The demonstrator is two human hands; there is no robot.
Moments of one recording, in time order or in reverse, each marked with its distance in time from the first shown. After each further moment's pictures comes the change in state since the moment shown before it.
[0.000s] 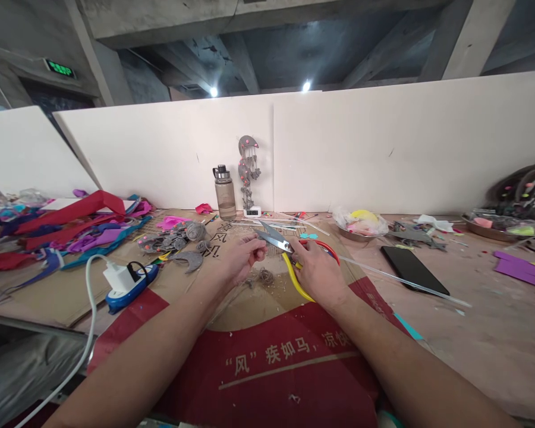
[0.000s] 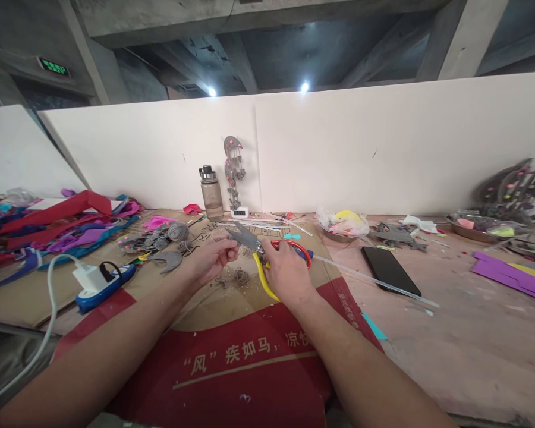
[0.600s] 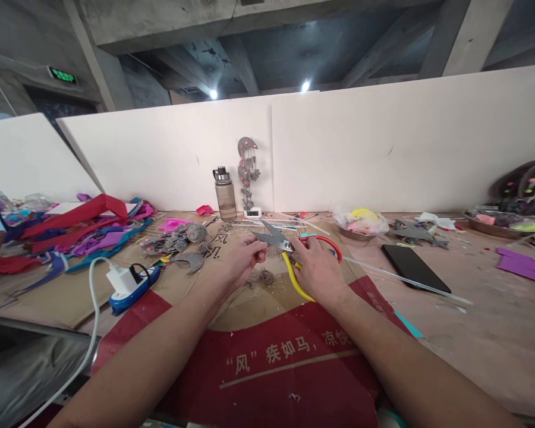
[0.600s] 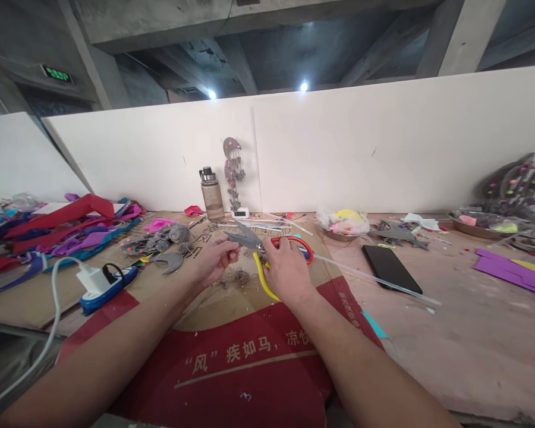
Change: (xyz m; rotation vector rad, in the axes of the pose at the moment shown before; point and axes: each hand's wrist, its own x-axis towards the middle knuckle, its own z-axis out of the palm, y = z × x) left_hand 0.000 -0.006 0.001 0.078 0.029 0.015; right_hand 0.001 -0.002 -0.006 -0.035 0.013 -0.004
